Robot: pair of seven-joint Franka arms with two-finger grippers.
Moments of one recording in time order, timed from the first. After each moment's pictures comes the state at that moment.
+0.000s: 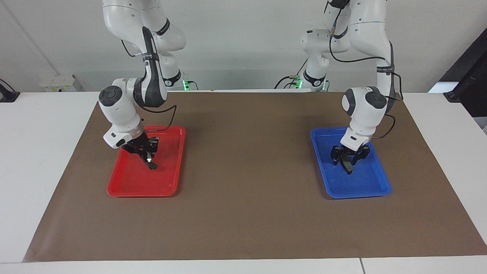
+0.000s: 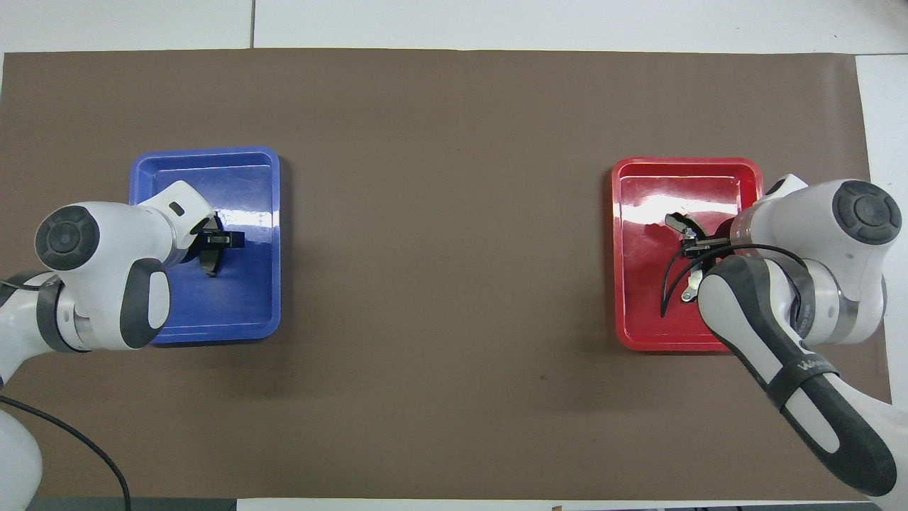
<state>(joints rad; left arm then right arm) -0.13 0.18 0.05 -2.27 0.00 2.62 0.02 0.09 0.11 -0.10 -2.19 0.02 2.30 -0.05</state>
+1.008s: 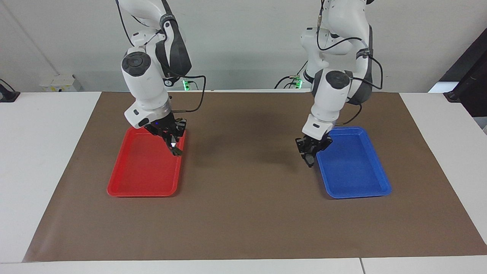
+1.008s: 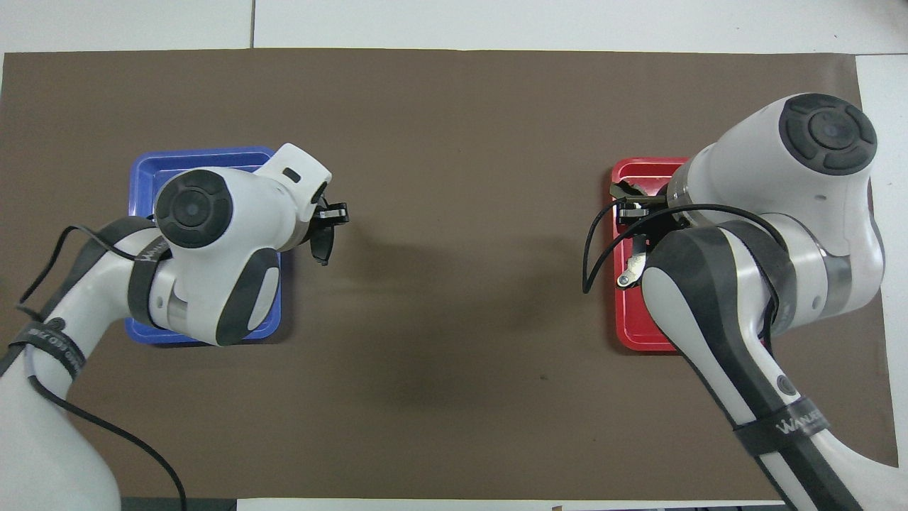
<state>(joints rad) -0.50 0.17 0.03 -2.03 0.00 2.40 -0.52 0.33 0.08 -0.09 -1.89 0.02 1.94 0.30</state>
